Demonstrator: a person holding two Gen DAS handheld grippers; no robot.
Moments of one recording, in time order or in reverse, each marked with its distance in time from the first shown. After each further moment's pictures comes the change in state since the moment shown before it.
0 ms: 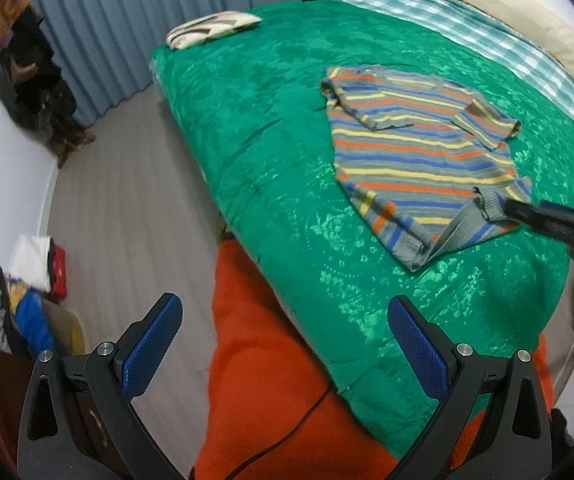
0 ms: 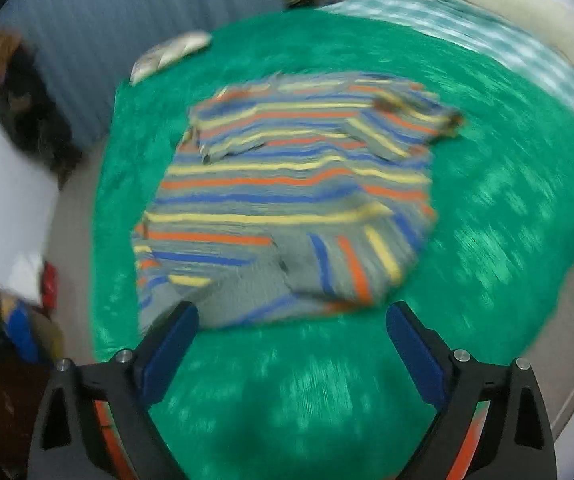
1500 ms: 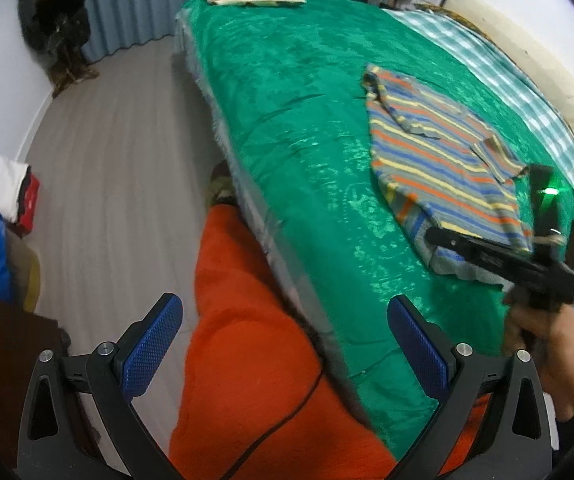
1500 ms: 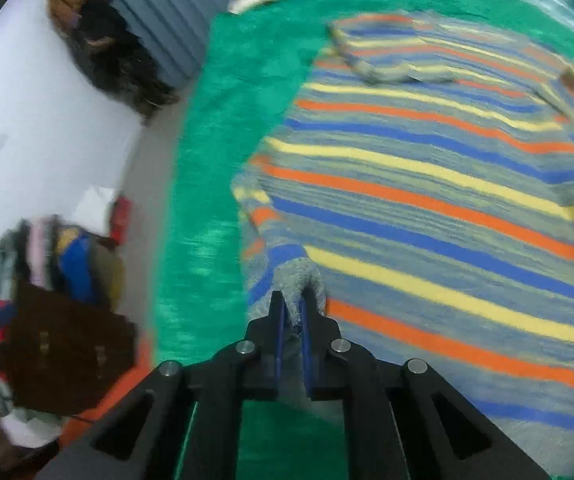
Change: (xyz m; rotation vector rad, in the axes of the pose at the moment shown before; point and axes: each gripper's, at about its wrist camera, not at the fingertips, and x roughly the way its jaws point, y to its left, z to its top) left arm 0.025 0.074 -0.034 -0.229 0.044 -0.136; right arm 0.061 0.095 -0.003 -0.148 0.134 0.403
